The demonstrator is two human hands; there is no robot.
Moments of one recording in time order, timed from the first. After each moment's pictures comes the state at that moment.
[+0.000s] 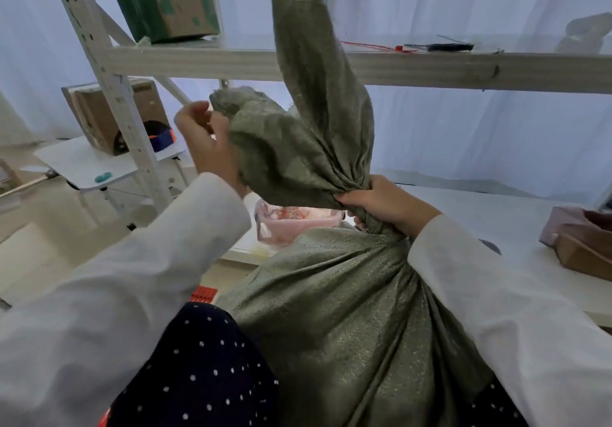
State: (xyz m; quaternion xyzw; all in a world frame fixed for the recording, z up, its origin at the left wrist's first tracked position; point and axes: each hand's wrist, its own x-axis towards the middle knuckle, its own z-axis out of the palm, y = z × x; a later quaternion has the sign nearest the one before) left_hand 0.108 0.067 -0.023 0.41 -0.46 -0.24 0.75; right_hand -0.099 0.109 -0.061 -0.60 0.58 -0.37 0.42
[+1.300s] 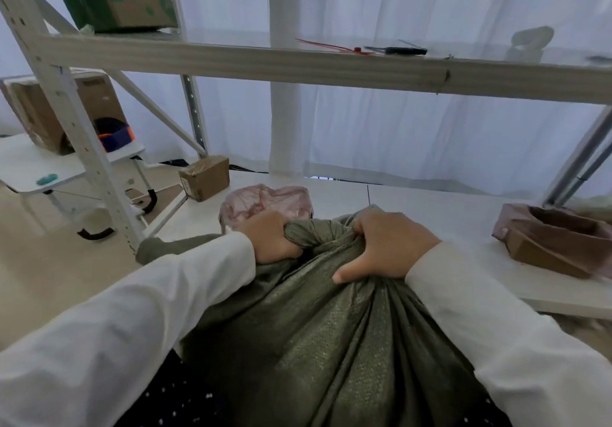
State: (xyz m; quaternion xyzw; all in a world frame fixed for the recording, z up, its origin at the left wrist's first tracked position) left_hand 0.048 0.078 -0.103 0.43 -0.87 -0.20 0.09; right_hand -0.125 0.180 -0.057 -0.69 0.72 -0.02 0.07
